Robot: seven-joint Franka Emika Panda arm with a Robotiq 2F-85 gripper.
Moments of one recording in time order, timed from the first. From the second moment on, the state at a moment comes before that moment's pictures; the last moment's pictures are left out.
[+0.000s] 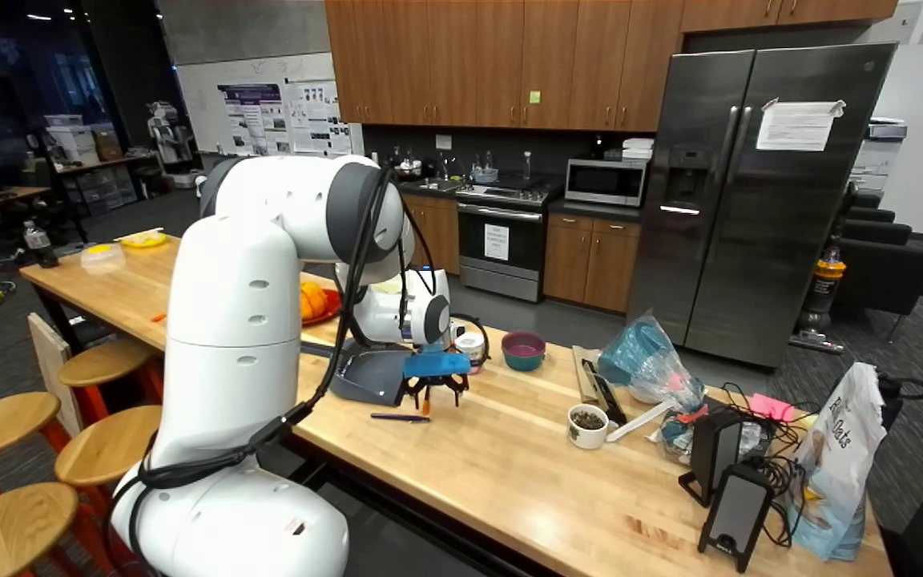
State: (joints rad) arm 0.05 0.35 0.10 -2.23 -0.13 2.52 -0.26
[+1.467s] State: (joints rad) arm 0.09 0.33 0.09 -2.28 -0.15 2.63 -0.13
